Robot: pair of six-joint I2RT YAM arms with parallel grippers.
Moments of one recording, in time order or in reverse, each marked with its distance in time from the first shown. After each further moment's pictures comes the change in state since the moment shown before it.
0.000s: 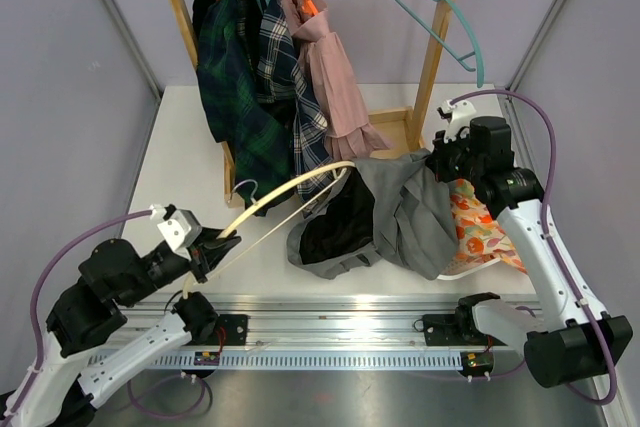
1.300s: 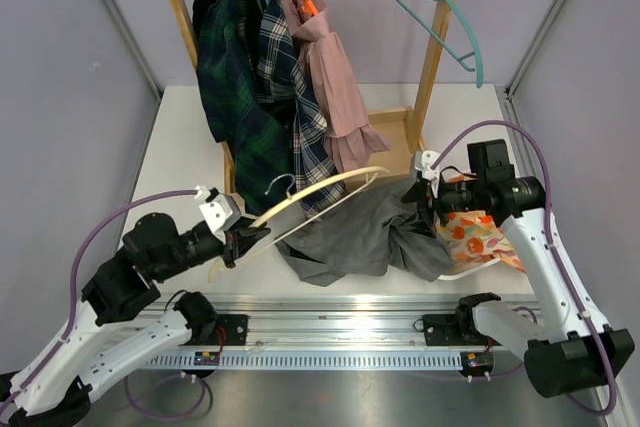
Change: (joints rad) left arm 0.000 0.153 -0.066 0.182 0.105 0.020; right arm -0.020 -0.034 -0.037 -0.394 -0.801 -0.774
